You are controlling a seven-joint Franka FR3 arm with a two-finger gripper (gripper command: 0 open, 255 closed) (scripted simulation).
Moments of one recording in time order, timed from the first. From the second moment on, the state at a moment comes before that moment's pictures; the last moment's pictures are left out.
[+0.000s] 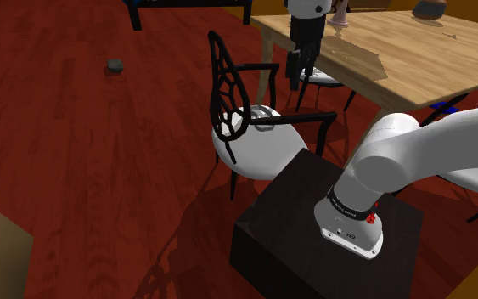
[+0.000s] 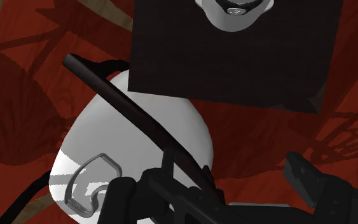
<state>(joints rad) 0.02 -0.81 0.03 -2.44 -0.11 1.48 -0.03</state>
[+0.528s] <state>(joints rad) -0.02 -0.70 -0.06 -2.50 -0.15 1.69 -0.09</state>
